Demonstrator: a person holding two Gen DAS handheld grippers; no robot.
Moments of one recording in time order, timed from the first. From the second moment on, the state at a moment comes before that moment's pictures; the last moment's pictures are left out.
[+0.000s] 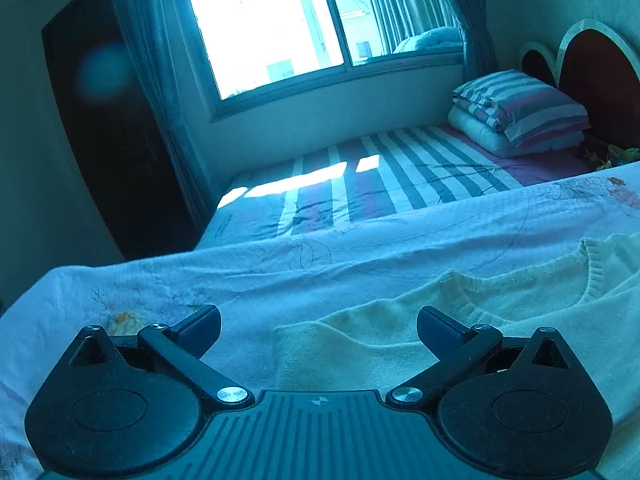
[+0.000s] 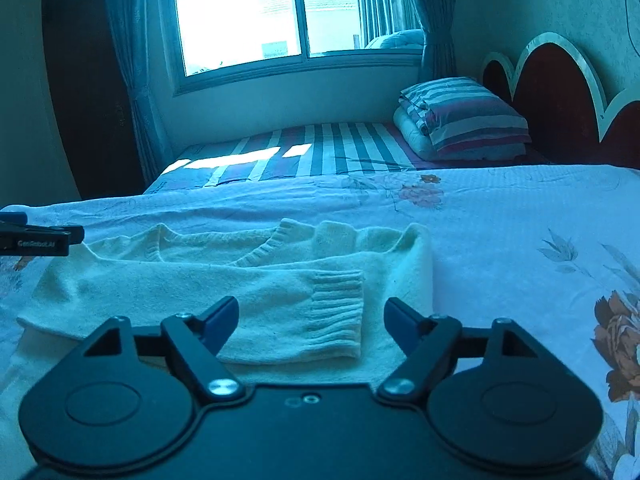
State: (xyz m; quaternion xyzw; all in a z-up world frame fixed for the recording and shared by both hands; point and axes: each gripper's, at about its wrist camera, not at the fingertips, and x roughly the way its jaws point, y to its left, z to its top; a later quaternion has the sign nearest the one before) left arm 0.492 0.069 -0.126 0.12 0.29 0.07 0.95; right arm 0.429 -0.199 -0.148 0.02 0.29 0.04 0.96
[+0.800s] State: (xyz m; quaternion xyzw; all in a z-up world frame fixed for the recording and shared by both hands) left arm 0.498 0.055 -0.150 0.16 0.27 0.07 0.95; right arm 0.421 -0.164 -0.115 0.01 0.23 0.08 0.97
